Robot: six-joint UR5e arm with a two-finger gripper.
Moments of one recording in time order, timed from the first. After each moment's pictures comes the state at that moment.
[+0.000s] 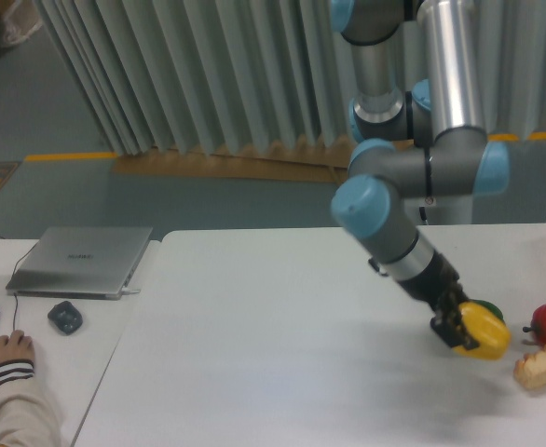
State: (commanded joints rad) arm 2.31 -1.87 -1.48 -1.21 1.99 1.62
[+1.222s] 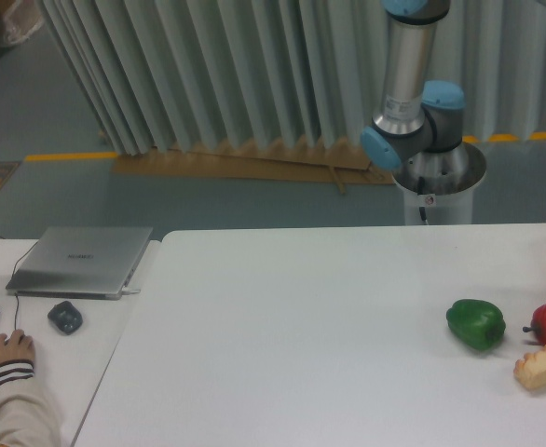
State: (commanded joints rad) arm 2.94 -1.86 -1.56 -1.16 1.75 1.91
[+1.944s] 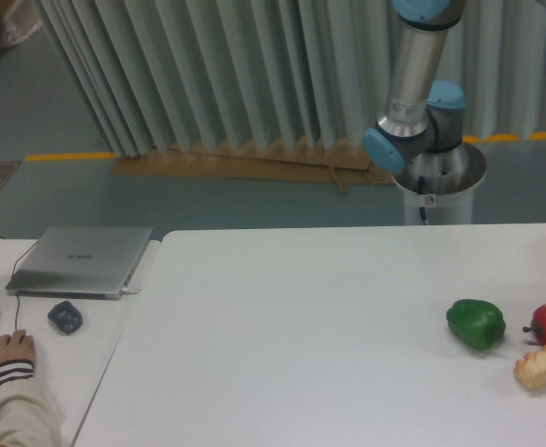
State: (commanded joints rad) arm 2.95 -1.87 -1.58 -1.15 1.73 1.91
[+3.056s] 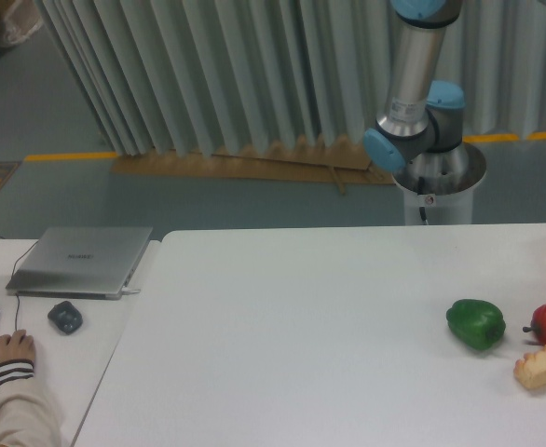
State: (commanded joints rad) arm 2.98 -1.76 -1.56 -1.16 1.60 1.91
